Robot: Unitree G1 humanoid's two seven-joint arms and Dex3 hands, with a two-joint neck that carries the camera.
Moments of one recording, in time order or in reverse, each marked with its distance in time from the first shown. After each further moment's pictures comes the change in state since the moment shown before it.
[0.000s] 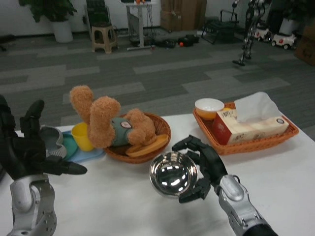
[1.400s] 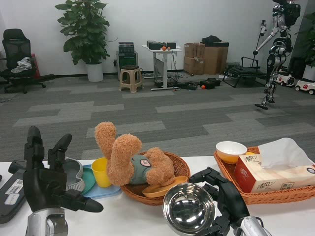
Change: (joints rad) left arm 0.000 -0.002 0.000 0.007 0.001 0.000 -0.001; right arm -0.043 -0.001 0.000 -0.049 0.026 0.027 -0.015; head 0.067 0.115
